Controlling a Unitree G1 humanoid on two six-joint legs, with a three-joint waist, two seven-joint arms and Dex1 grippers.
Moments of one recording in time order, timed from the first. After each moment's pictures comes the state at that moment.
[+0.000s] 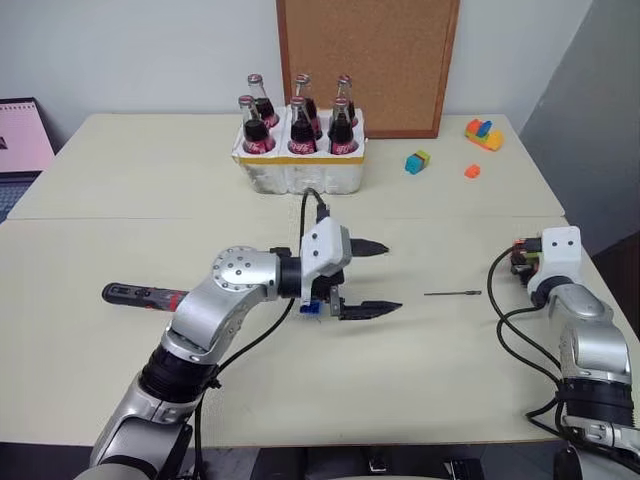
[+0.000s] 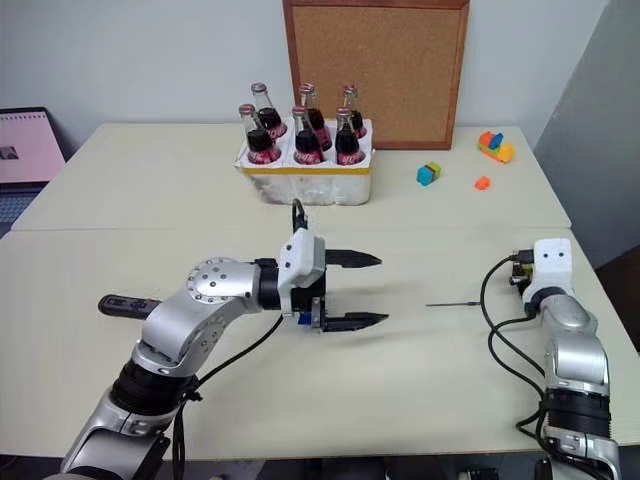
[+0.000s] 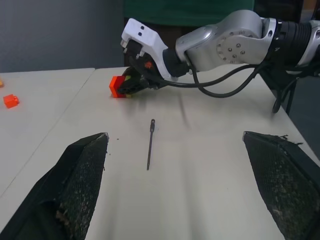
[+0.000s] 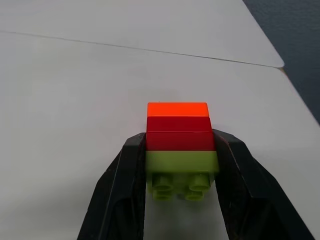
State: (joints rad) left arm -0.52 0.49 -0.28 -0.29 -0.39 0.44 -0.99; right arm -0.30 -0.42 -0.32 0.05 0.07 0.55 0.22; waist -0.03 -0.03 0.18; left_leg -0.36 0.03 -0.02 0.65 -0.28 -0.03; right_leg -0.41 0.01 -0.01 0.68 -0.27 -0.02
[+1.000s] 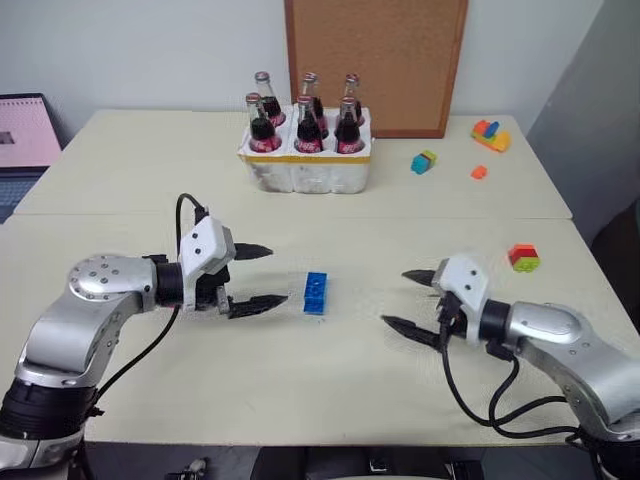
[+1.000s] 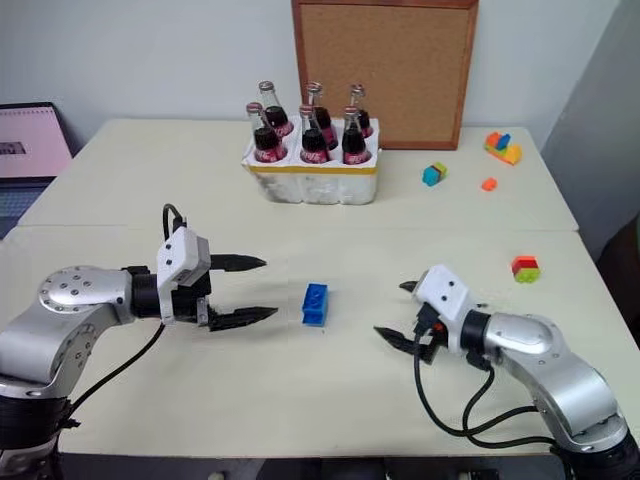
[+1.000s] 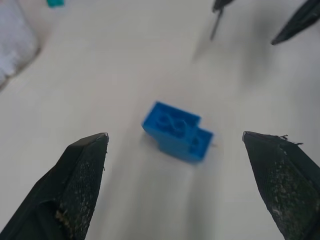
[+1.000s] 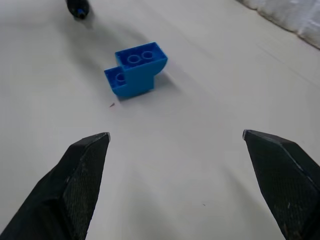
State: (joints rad) left arm -0.22 0.93 0.08 -0.31 -0.49 0.50 -1.14; right arm -0.19 -0.63 0.17 -0.64 0.37 0.77 0.67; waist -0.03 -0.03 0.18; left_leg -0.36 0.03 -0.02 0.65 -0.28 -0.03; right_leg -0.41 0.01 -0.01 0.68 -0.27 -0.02
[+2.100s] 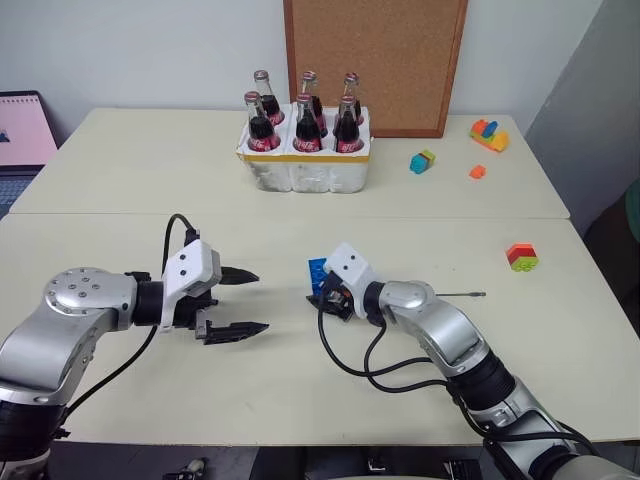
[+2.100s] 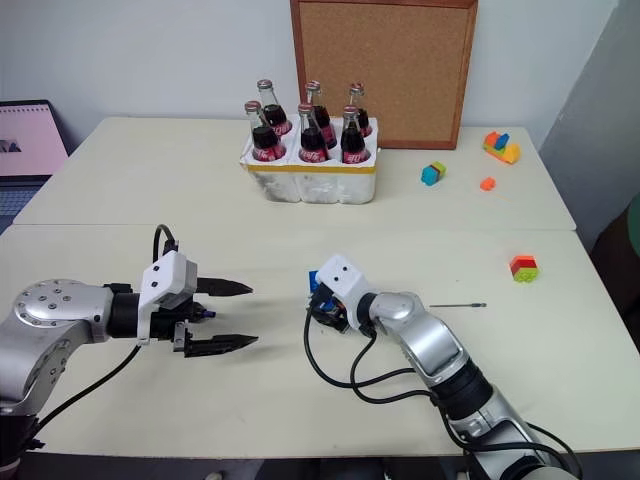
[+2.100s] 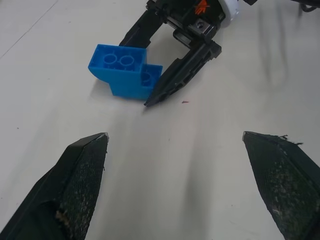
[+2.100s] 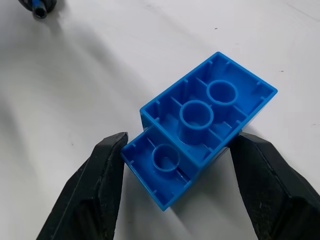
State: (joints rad) left arm -0.16 0.99 0.09 -0.30 -0.49 0.48 -1.20; right arm -0.52 -0.18 0.47 -0.12 0.10 0.77 0.48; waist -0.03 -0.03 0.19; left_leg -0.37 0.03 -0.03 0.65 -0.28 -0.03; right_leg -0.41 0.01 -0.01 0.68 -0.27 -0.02
